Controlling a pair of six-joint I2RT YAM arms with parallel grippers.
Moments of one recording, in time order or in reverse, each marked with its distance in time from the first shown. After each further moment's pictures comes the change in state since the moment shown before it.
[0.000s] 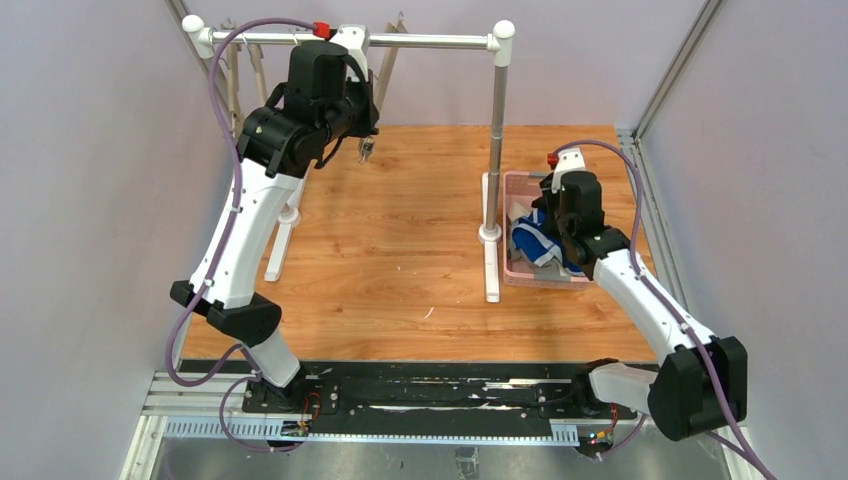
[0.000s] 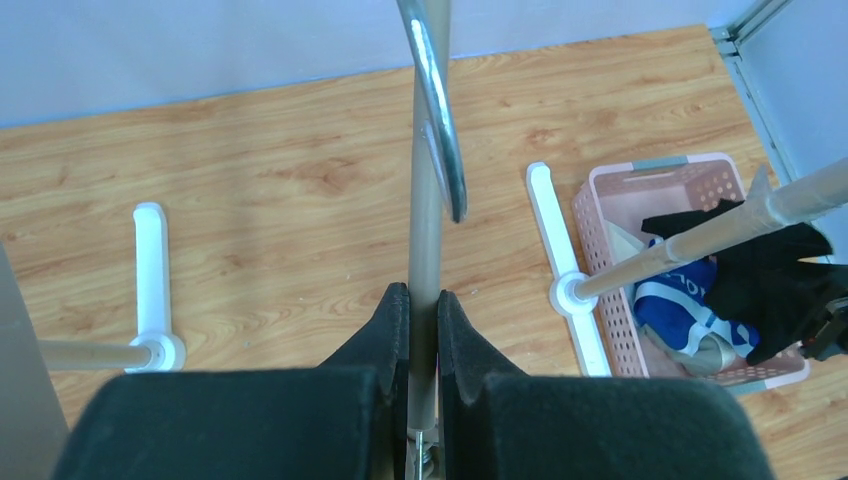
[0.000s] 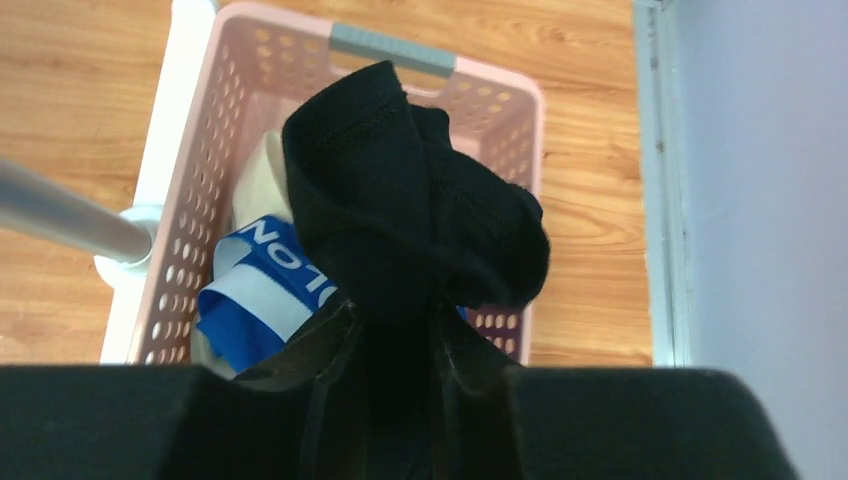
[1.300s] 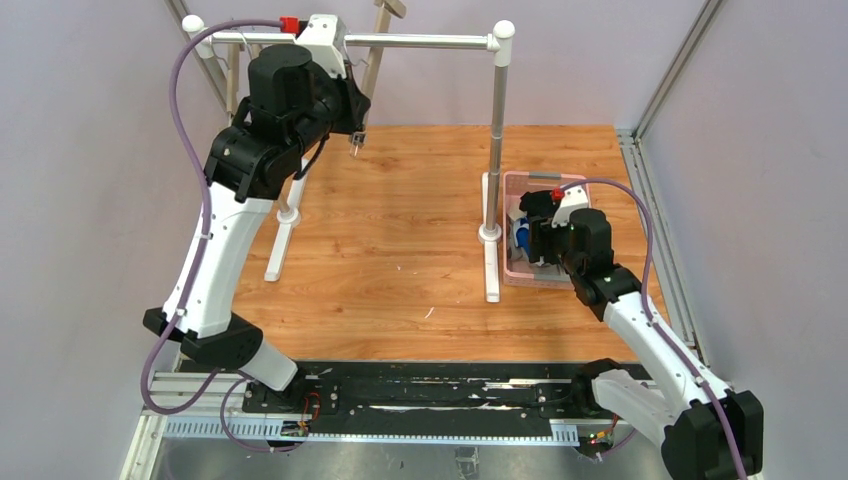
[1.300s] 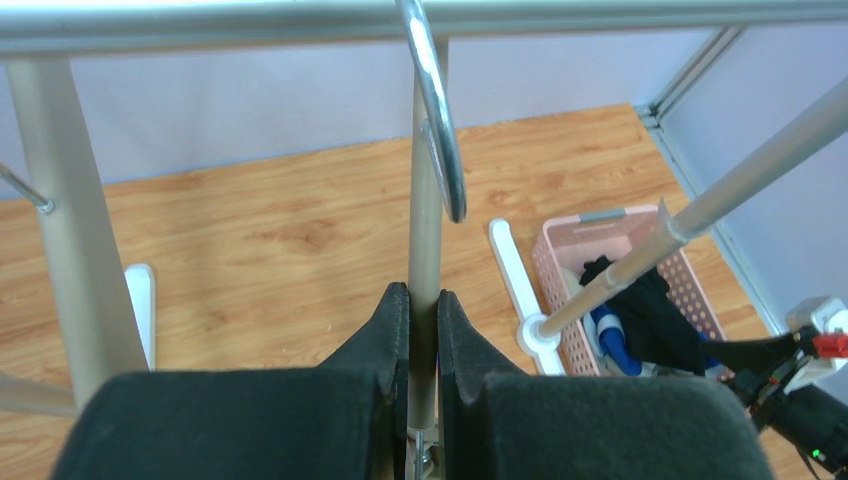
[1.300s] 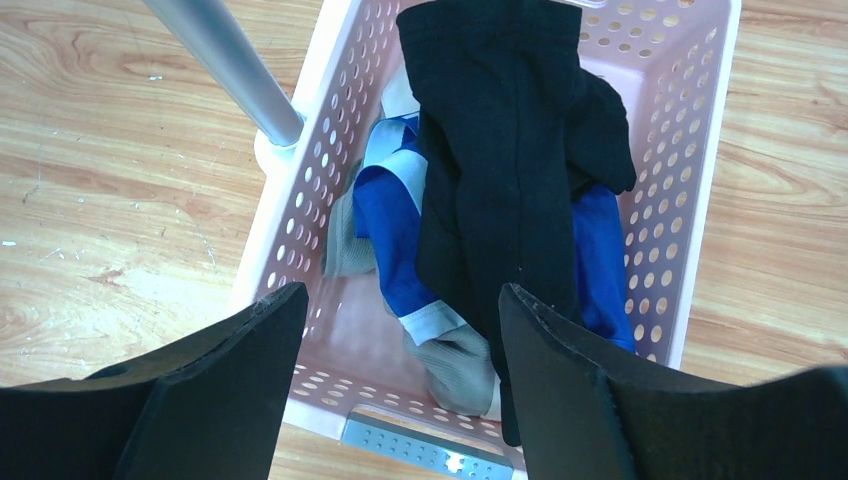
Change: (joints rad) left arm 0.010 -0.161 -0.137 0.152 0.050 0.008; right arm 0.017 -0.233 -0.246 -0.002 -0.269 0.142
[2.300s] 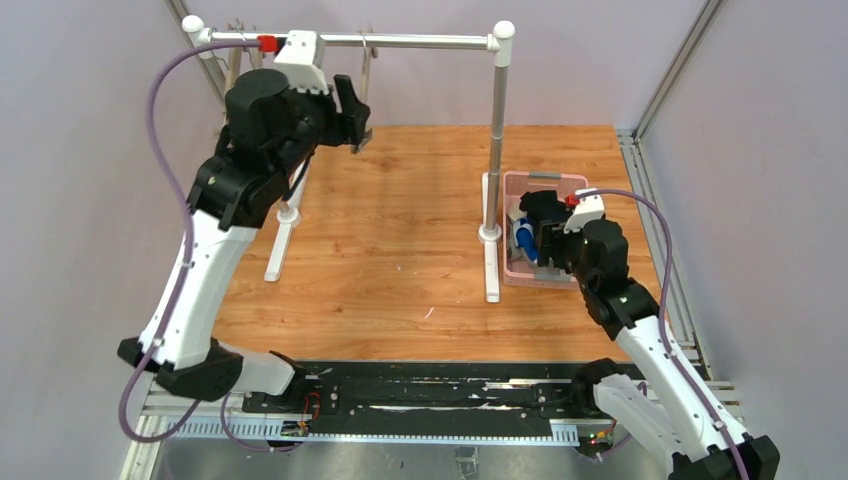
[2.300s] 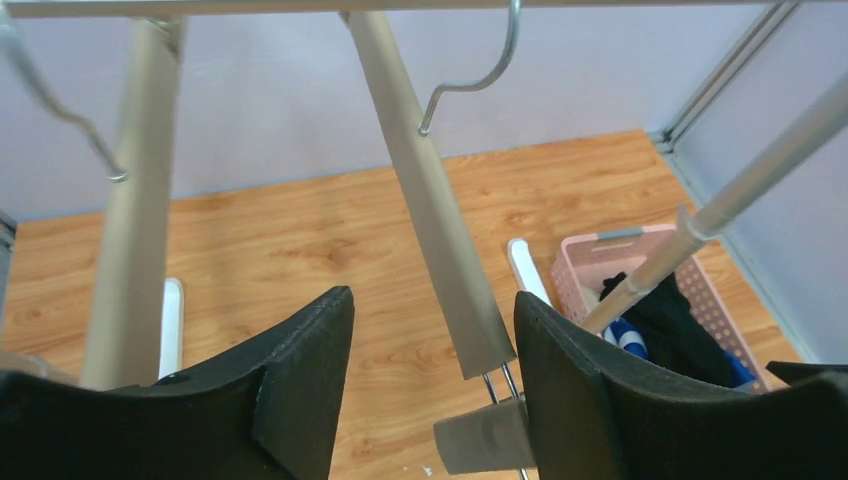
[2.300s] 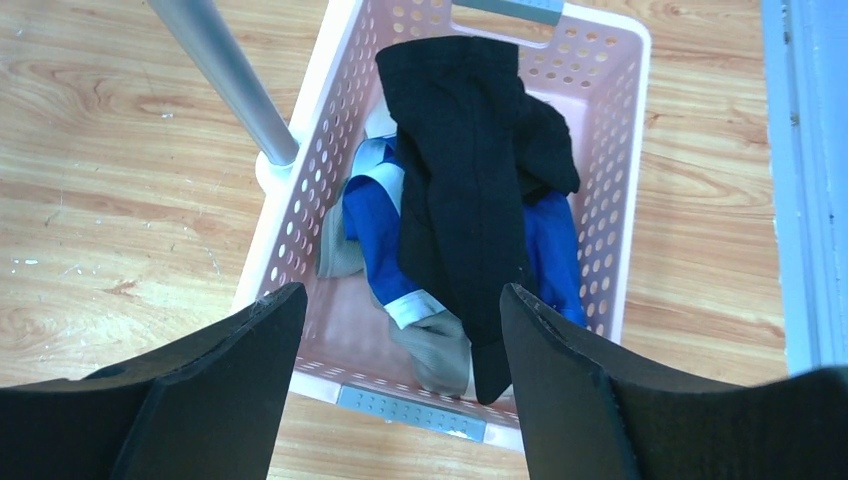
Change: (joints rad) left arm 0.014 -0.114 -0.197 0.145 -0.027 0.041; right arm 0.026 -0.169 -0.010 -0.063 0.062 0.000
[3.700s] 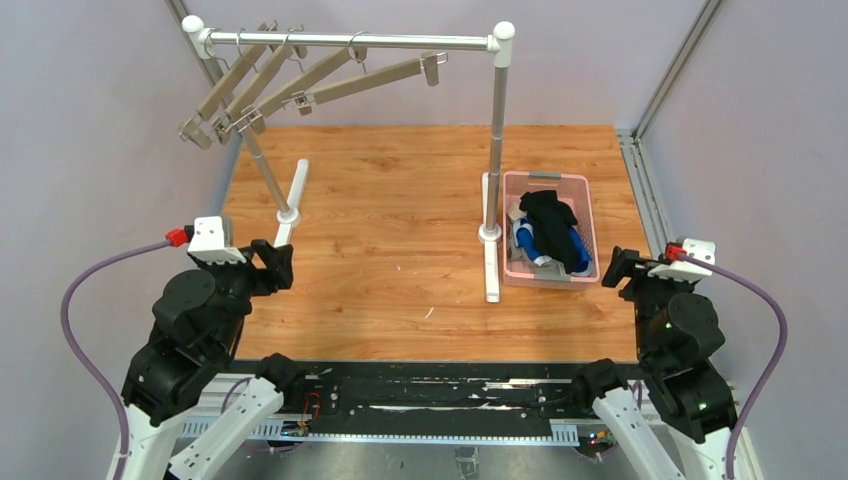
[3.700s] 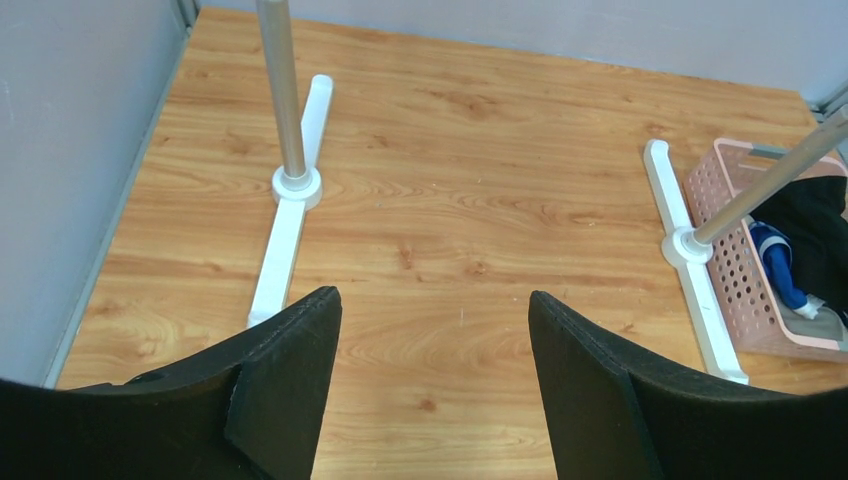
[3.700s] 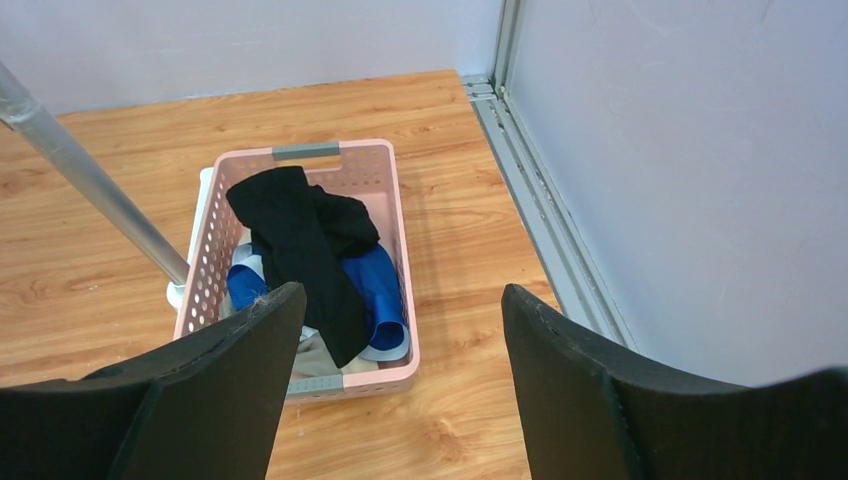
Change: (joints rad) left arm 0.000 -0.980 -0.898 -0.103 -0.264 -0.095; right arm 0.002 -0.515 0.192 -0.361 0.370 -0.002
